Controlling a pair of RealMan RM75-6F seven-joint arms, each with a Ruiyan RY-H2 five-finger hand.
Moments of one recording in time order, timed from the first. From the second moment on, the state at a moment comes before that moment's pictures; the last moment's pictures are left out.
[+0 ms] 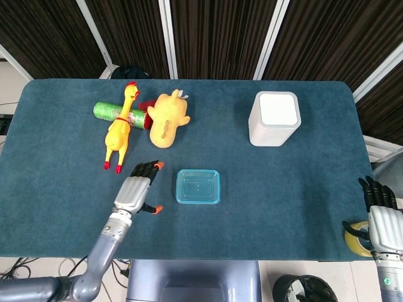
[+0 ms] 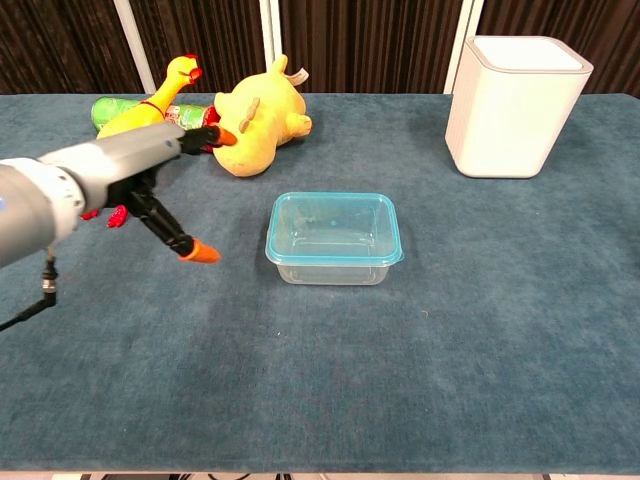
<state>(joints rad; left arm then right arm) -0.60 -1.63 -0.27 -1.84 0.89 1.12 0.66 0.06 -1.13 0.11 -1.68 -1.37 1.46 -0.05</state>
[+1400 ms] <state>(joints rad) -0.97 -2.03 -0.36 -1.33 0.75 1.02 0.68 0.07 -1.12 0.12 -1.69 -1.35 1.42 -0.03</state>
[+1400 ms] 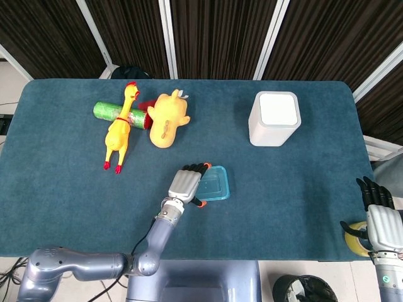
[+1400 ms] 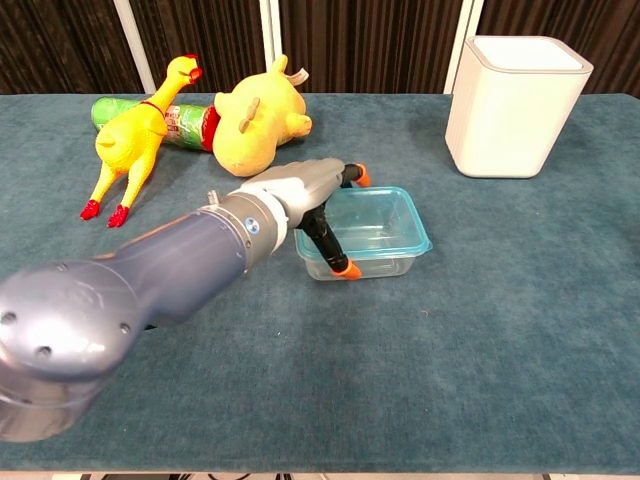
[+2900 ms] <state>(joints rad) -0.97 -1.85 -0.13 -1.23 1.36 0.82 0.07 0.25 -1.49 0.07 -1.76 -1.39 1.25 -0.48</state>
